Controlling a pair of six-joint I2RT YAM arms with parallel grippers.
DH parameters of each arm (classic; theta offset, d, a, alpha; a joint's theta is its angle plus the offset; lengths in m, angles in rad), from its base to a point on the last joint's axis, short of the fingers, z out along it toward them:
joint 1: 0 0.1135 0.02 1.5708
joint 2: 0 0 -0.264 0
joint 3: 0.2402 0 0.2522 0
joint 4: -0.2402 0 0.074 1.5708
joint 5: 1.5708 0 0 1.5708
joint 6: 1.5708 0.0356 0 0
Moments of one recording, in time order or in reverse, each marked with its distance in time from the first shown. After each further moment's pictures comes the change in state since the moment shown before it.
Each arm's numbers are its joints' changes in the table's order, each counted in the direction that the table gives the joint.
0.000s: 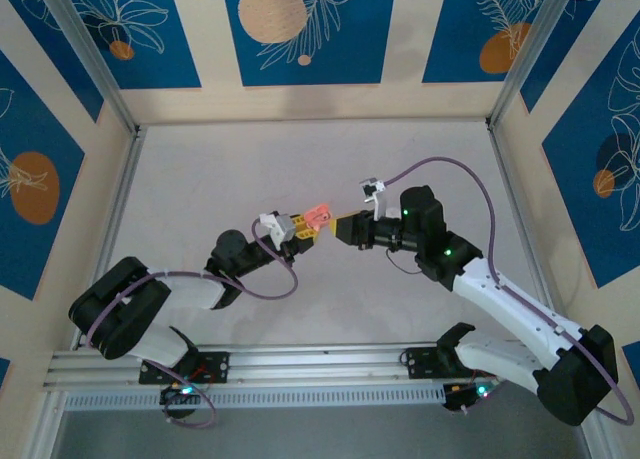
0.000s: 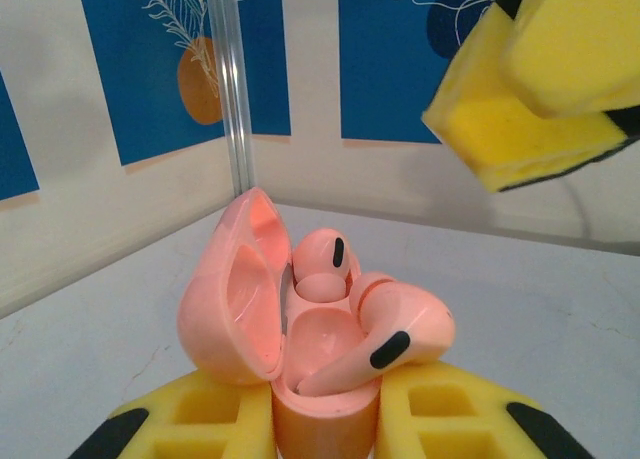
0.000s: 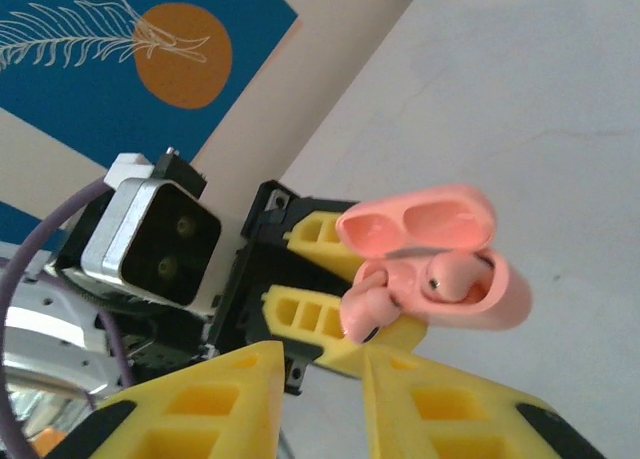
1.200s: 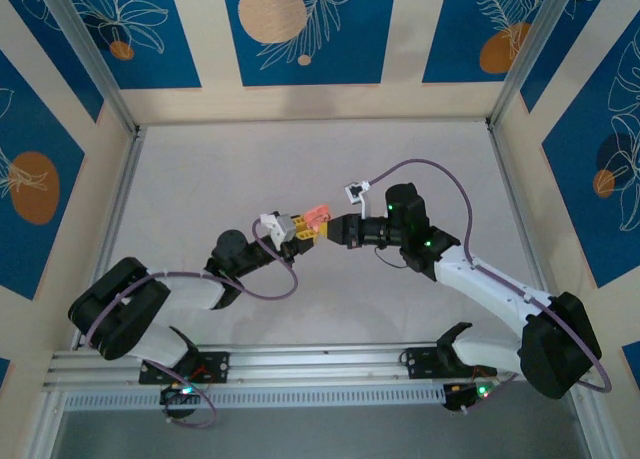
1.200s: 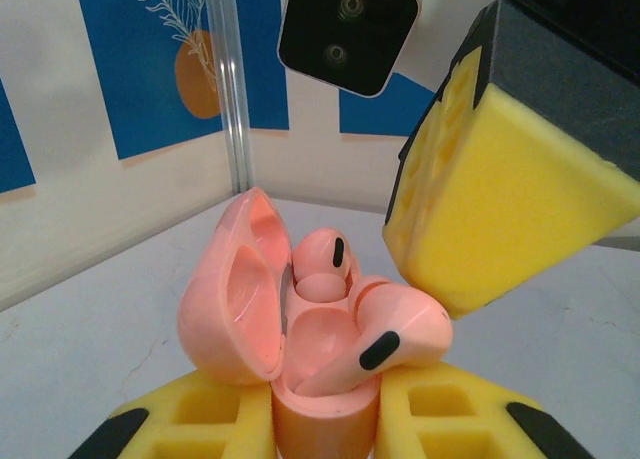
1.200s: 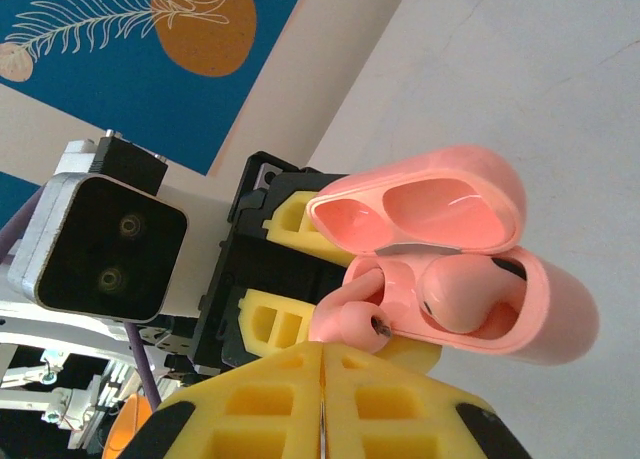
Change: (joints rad) left arm 0.000 0.007 0.000 -0.019 0.003 0.002; right arm -0.011 -0.169 -0.034 0.183 -0.151 0.118
